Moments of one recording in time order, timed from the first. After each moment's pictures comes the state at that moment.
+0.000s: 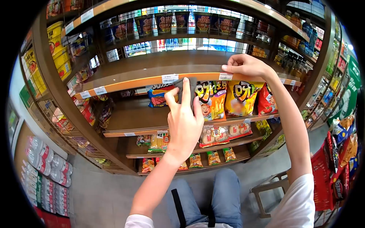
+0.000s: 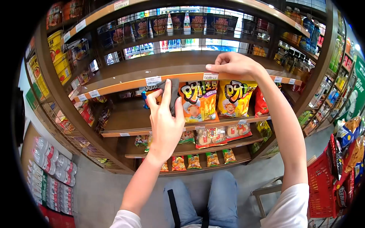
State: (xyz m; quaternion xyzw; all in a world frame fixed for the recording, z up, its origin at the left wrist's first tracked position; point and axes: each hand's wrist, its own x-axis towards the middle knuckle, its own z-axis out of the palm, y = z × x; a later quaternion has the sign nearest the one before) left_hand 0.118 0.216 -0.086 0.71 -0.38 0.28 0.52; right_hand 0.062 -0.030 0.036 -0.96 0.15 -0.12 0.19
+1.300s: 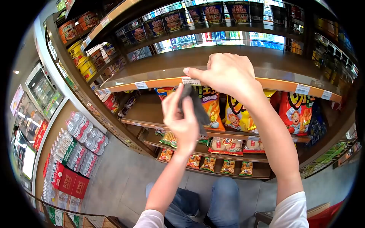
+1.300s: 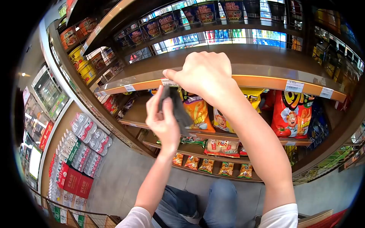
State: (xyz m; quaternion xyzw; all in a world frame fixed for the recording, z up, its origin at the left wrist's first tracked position) left_hand 0.089 0.095 -0.116 0.59 -0.26 0.35 0.67; right_hand 0.049 -0.031 0.023 -0.97 0.06 -0.20 0.14
